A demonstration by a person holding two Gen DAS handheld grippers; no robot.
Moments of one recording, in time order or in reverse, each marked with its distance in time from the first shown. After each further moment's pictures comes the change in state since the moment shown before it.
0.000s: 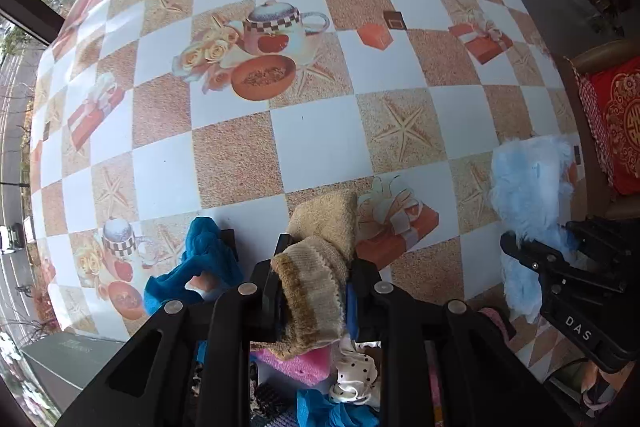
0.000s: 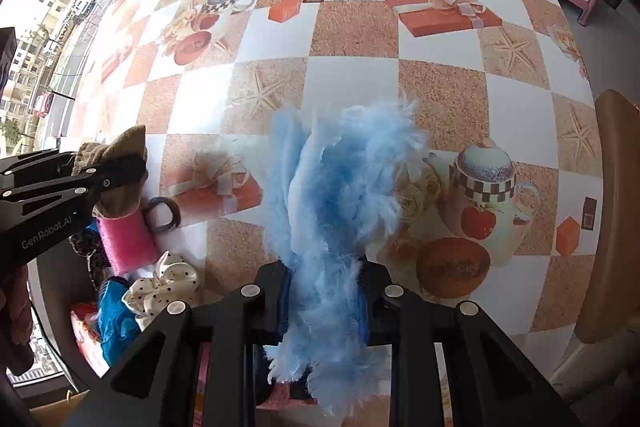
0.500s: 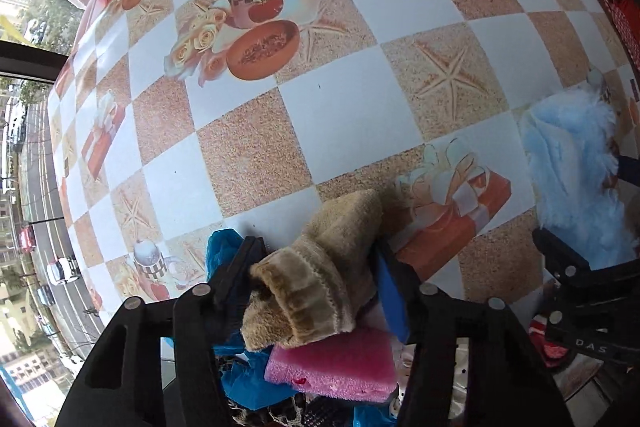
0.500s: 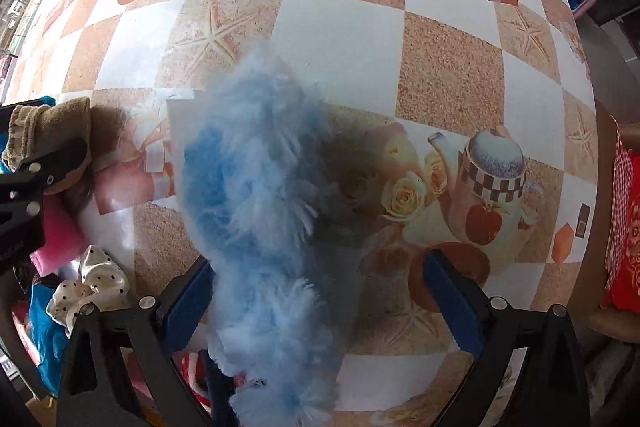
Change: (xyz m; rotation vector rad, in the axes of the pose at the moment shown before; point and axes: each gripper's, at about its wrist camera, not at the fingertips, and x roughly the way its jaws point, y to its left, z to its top) left arm 0.052 -0.020 0.004 0.187 0.123 0.217; right arm 0.088 0.005 0.046 -0.070 0.127 -0.221
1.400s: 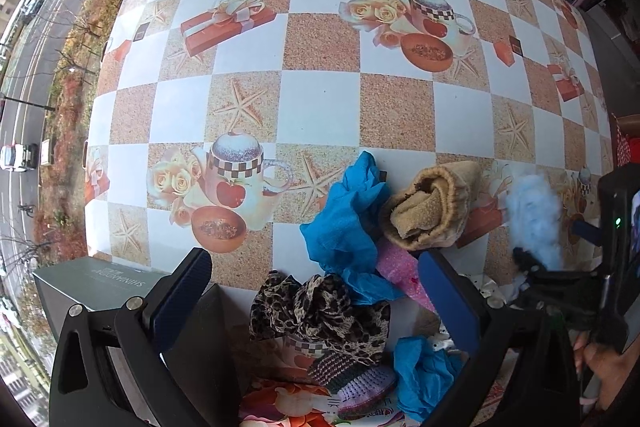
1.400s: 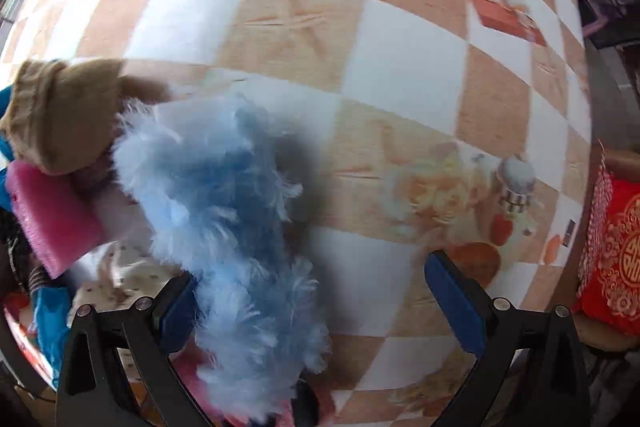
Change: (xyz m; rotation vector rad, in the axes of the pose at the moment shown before) left arm -0.032 0.111 -0.066 -0.410 -0.005 -0.151; right arm -0.007 0.020 0.016 -0.035 0.088 -0.112
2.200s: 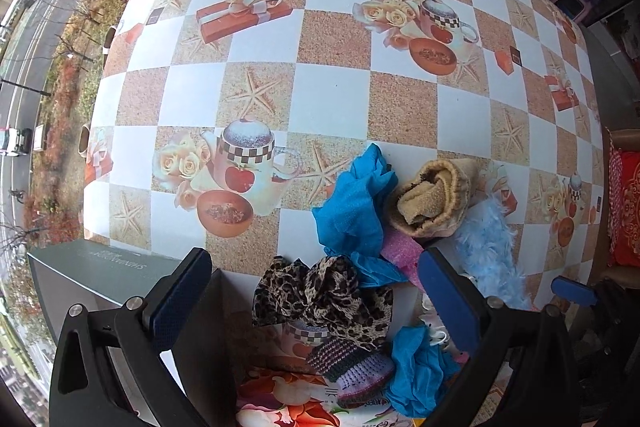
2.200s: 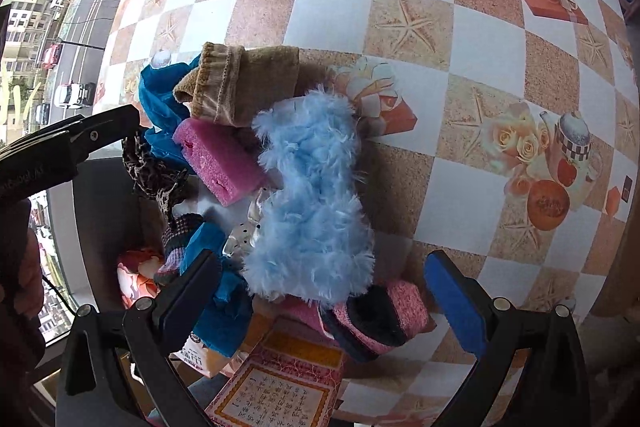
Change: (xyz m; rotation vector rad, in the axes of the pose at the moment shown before) left arm -0.009 0.018 -0.007 -0.055 0.005 -0.043; right arm -0.069 0.037 -0.047 -0.020 0.031 0.375
